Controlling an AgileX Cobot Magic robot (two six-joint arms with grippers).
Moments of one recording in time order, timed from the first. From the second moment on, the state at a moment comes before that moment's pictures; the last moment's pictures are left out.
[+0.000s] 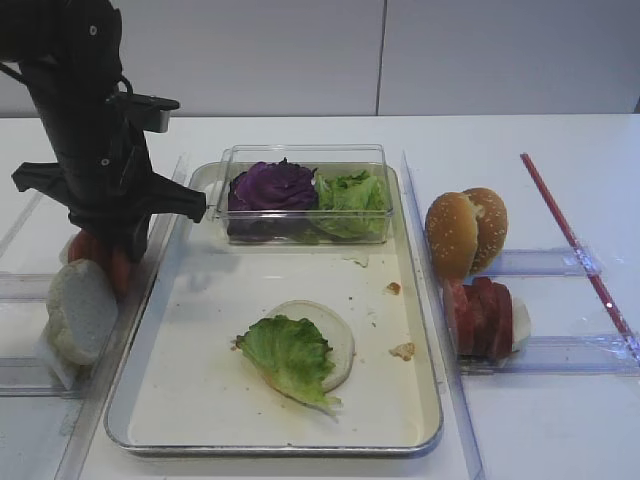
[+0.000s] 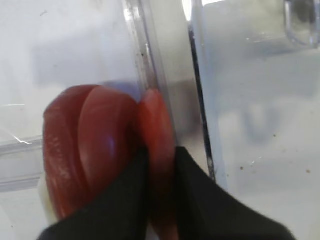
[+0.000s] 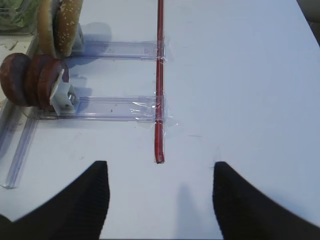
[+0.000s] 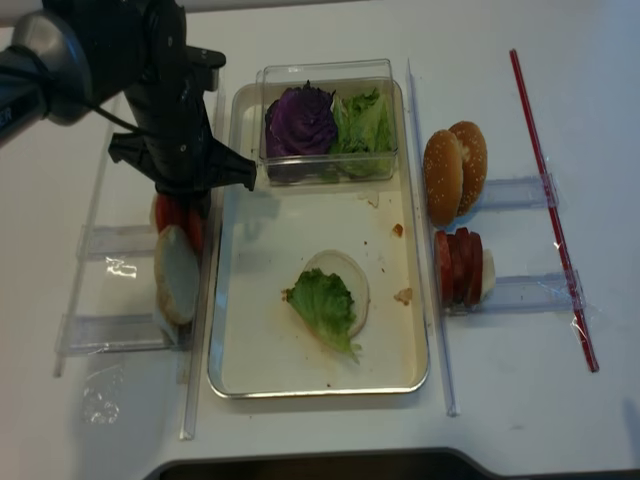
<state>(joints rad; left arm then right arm) -0.35 1.80 -1.35 0.13 1.08 -0.26 -0.05 0.03 -0.47 0.08 1.13 -0.09</state>
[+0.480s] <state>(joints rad) -0.35 1.72 -1.35 0.13 1.11 -0.27 -0.05 0.03 -0.47 0.08 1.13 -0.09</state>
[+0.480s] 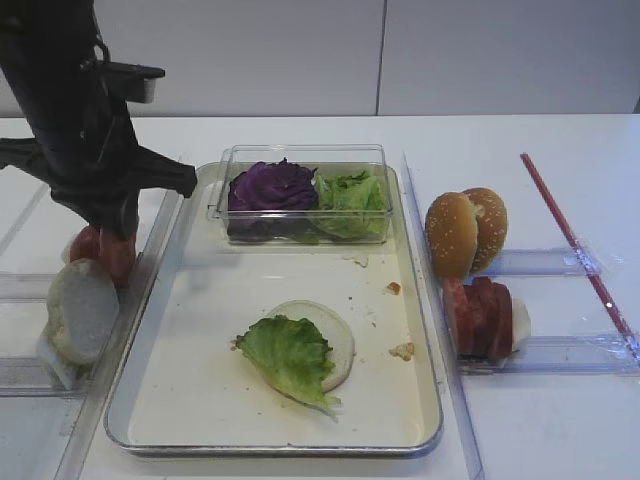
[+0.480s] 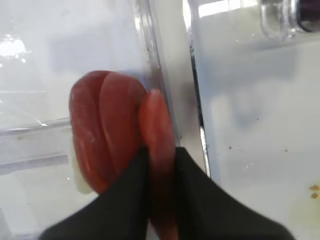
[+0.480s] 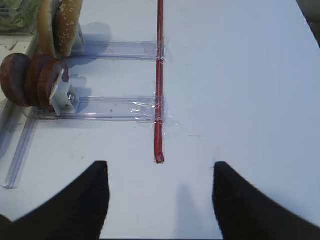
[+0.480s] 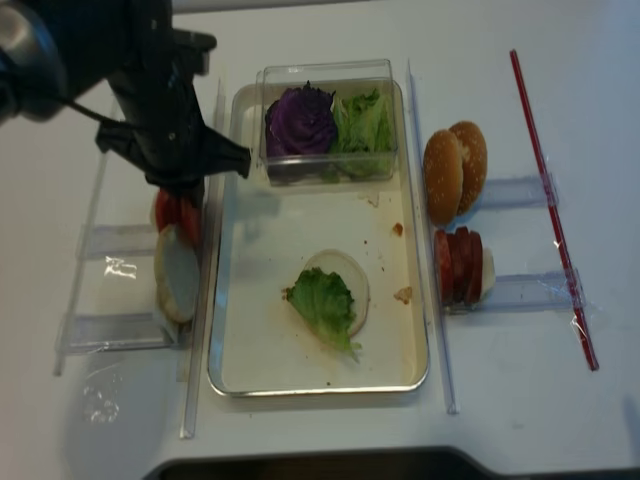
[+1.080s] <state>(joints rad) -0.35 1.47 -1.37 0.13 1.13 -0.26 -0.05 0.03 -0.47 0.08 1.13 -0.09</state>
